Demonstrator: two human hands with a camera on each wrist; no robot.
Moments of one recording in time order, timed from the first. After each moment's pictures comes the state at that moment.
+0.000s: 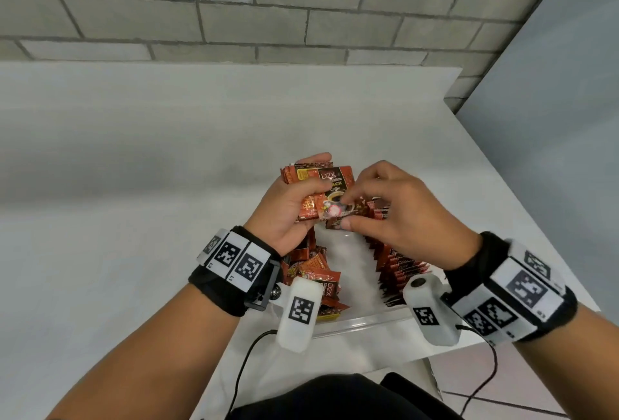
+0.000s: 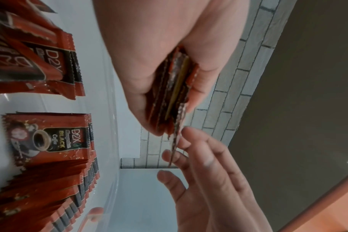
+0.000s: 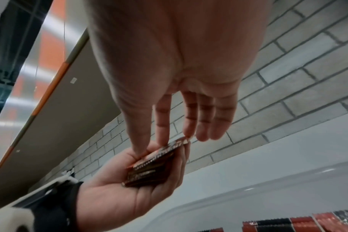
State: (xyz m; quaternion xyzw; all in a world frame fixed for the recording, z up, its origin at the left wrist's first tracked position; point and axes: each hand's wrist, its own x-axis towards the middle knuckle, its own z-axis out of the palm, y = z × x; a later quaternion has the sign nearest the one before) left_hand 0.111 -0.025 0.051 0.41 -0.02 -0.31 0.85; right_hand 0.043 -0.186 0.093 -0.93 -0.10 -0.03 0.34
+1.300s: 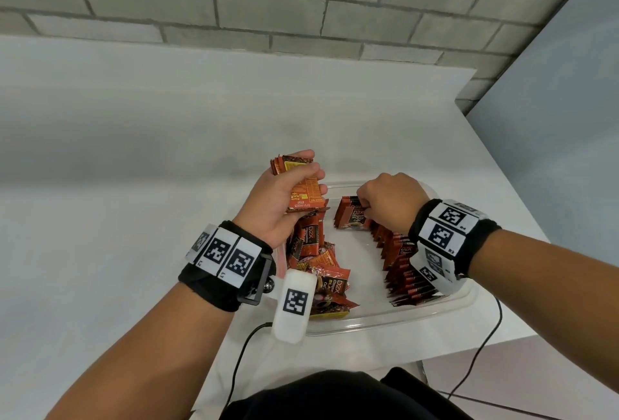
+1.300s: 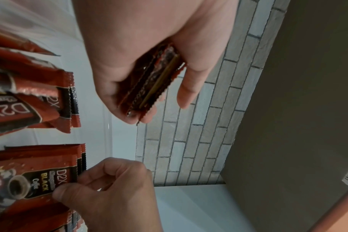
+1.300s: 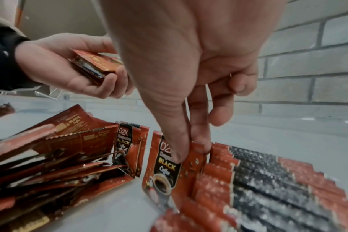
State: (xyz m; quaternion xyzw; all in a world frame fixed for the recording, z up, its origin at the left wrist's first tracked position) left_hand 0.120 0.000 0.044 0.46 0.06 -0.27 0.85; right_hand 0.103 -0.191 0.051 -0.97 -0.08 0.16 -0.13
